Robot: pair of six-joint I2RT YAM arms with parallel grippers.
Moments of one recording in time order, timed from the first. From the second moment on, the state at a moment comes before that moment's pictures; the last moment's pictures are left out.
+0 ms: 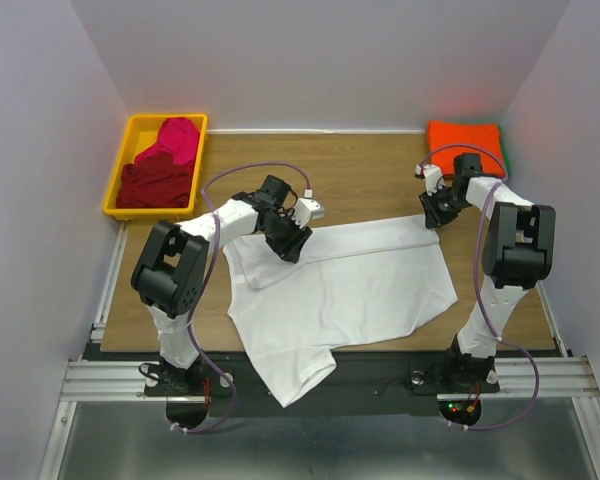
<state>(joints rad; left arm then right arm) -0.53 1.80 1.23 -0.56 0.42 0.35 -0.12 1.96 1.38 -0.62 -0.36 -0.66</state>
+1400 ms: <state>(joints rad) -0.38 1.67 1.11 -0.58 0.29 0.40 -0.04 1.97 1.43 -0.68 -0.34 -0.63</state>
